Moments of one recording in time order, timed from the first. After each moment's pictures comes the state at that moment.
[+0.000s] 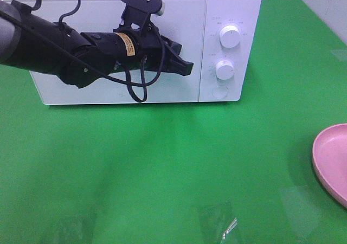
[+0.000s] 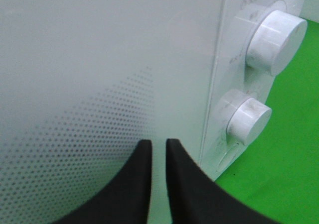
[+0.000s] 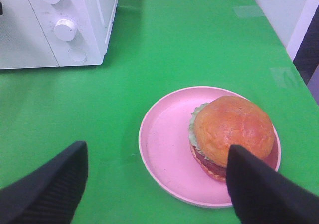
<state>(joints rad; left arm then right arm) -0.64 2.01 -1.19 0.24 -0.35 -0.18 0.12 0.00 -0.51 -0.13 1.02 0.18</state>
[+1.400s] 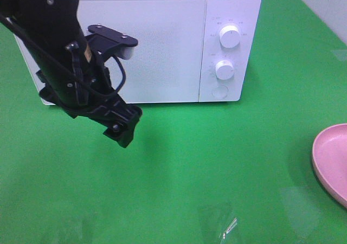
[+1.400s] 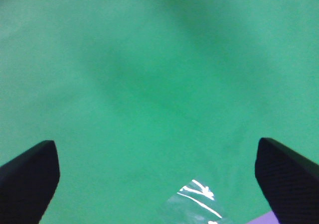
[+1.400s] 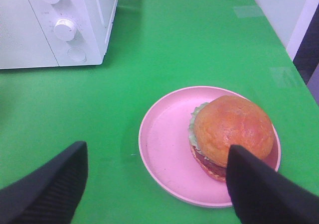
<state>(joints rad) -0.69 1.75 -1.20 0.07 0.90 -0.13 0.12 0.00 -0.51 -0.13 1.02 0.18</state>
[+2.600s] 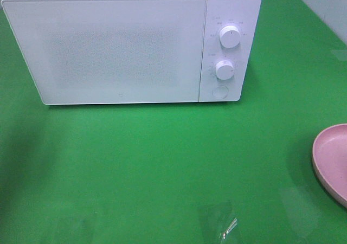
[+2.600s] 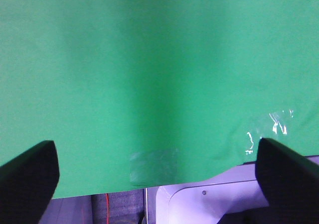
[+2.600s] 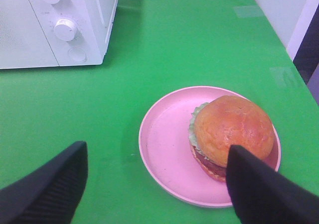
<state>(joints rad) 0.07 1.50 -1.05 -0.16 1.18 0.14 0.12 0.00 -0.51 -0.13 1.02 0.18</state>
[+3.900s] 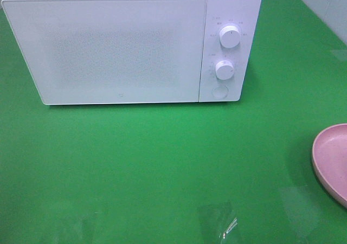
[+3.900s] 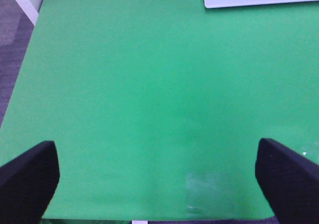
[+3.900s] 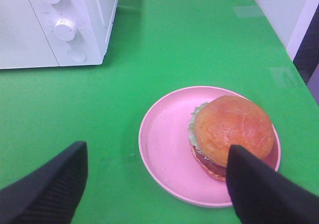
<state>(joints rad) 0.09 0.21 -0.51 0.00 1.05 0.12 0.12 0.00 -0.51 -0.13 1.02 0.18</state>
